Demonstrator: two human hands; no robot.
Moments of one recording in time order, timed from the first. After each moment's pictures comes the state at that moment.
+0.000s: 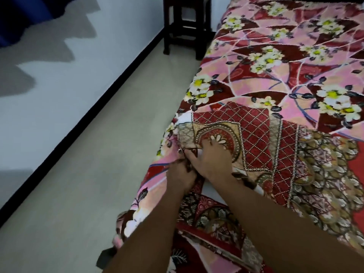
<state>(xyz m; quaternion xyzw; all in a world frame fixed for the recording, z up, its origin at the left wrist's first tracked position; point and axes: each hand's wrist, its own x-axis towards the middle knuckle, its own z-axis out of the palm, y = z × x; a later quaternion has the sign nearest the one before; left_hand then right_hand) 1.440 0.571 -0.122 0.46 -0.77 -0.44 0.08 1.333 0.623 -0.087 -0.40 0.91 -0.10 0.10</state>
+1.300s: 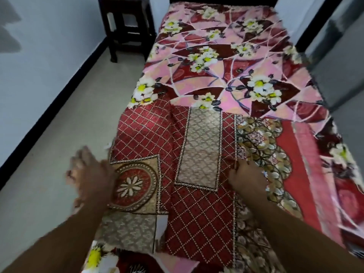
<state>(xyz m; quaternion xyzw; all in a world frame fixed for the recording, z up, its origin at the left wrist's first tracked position) 1.462 0.510 -0.129 0.57 -0.80 -0.05 0.17 1.230 0.827 -0.113 -0.11 0.98 -0.05 0.13</state>
